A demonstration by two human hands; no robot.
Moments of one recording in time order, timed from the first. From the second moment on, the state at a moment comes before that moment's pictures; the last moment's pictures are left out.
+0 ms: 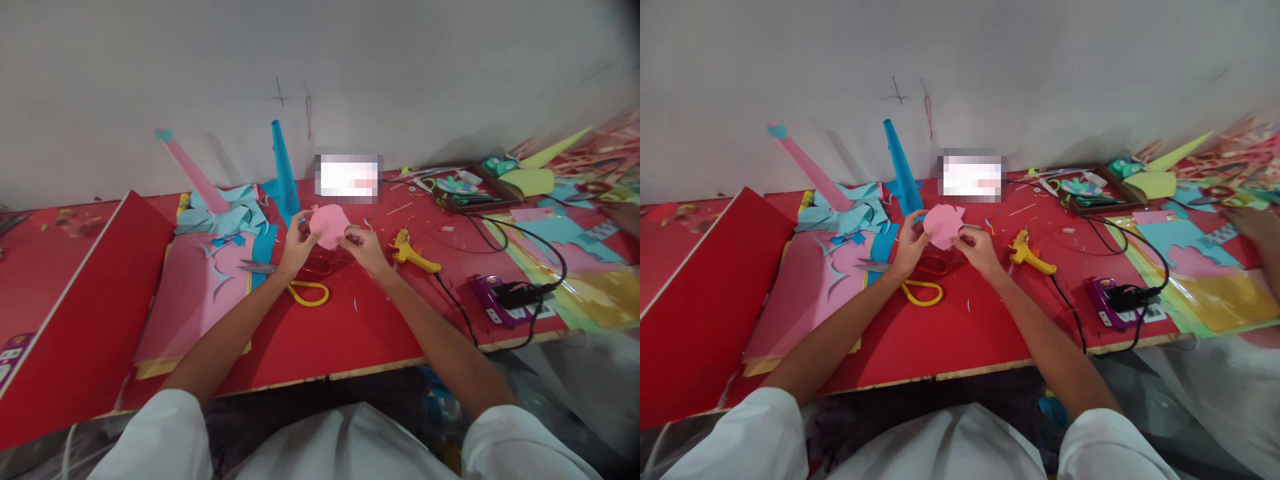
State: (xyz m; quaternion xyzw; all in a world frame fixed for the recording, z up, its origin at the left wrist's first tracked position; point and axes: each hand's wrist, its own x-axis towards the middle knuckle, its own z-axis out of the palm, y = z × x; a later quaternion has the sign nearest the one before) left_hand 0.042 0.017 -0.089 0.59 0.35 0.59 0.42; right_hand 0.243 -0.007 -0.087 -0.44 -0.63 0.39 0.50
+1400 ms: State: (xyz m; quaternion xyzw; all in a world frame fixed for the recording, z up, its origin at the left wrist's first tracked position) left_hand -0.043 0.026 0.060 0.58 0.29 0.71 0.28; right_hand 0.218 -0.044 -0.079 -0.54 -0.74 0.24 0.32
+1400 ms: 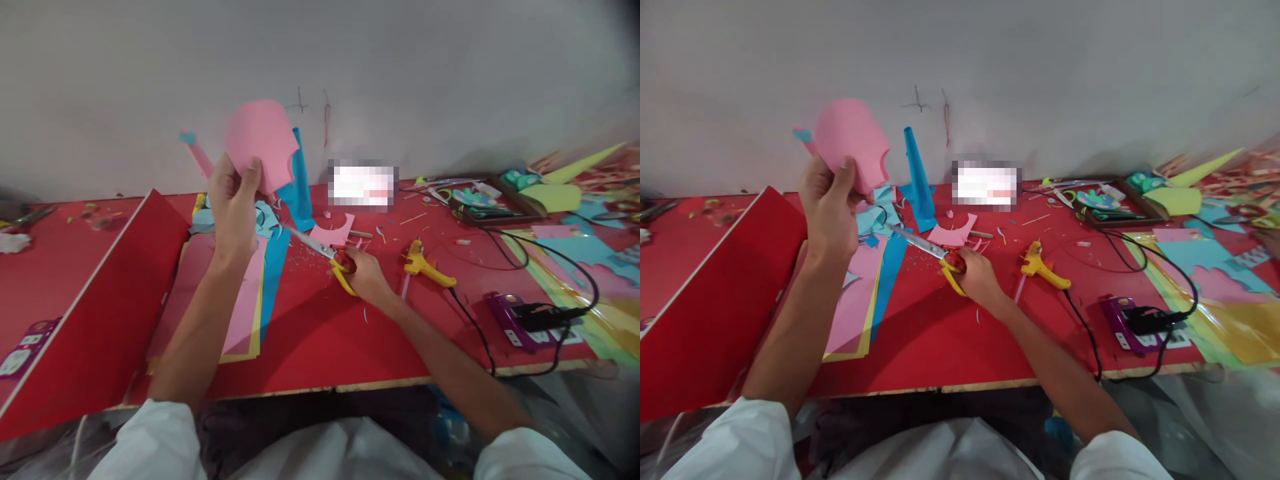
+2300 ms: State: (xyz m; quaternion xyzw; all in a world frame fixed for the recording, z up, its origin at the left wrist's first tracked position) left_hand 0.003 0.000 0.033 0.68 0.42 0.59 0.11; right_hand 0.206 -0.060 -0.082 -0.36 -0.65 0.55 0.39
